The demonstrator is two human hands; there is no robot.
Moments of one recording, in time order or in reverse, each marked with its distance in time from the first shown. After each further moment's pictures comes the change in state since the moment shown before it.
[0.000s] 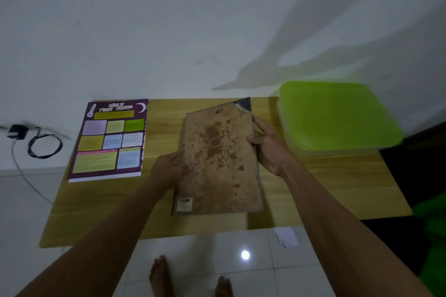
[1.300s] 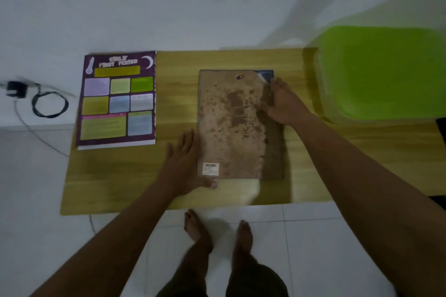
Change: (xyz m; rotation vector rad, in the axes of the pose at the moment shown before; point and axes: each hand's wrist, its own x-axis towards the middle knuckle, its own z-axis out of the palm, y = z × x) left_hand 0.038 -0.096 0.002 0.997 -0.245 0.340; right_hand 0.107 0.029 -0.009 -1.368 0.048 -0.098
